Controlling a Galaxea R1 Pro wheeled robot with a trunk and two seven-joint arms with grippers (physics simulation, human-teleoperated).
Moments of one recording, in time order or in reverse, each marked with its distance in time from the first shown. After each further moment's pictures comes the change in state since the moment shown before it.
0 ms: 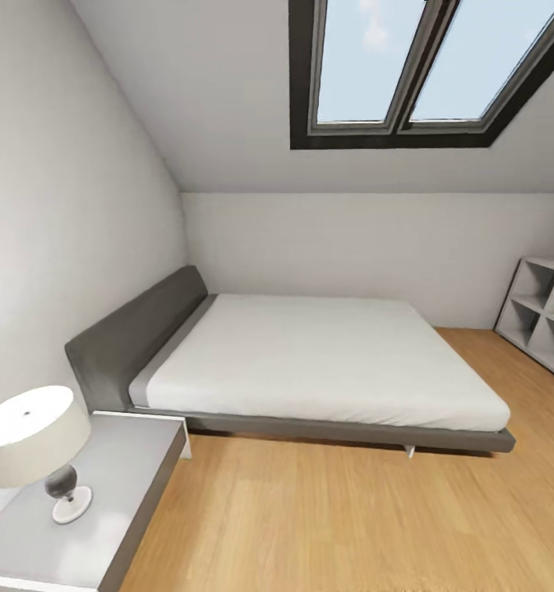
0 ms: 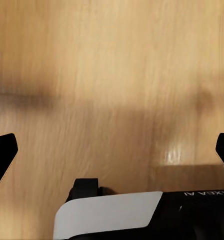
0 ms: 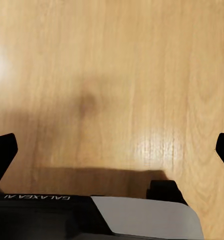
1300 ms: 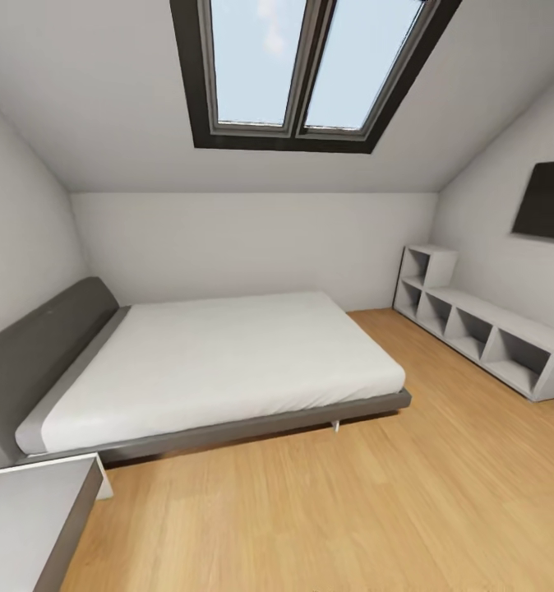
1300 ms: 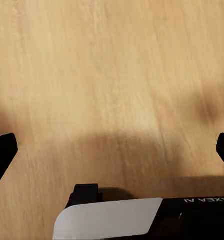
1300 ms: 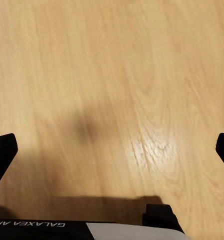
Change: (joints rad) left arm 0.000 -0.001 0.005 -0.016 0.001 -0.002 0.001; right arm 0.000 -0.006 0.003 -0.064 0.003 -0.014 -0.007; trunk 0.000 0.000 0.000
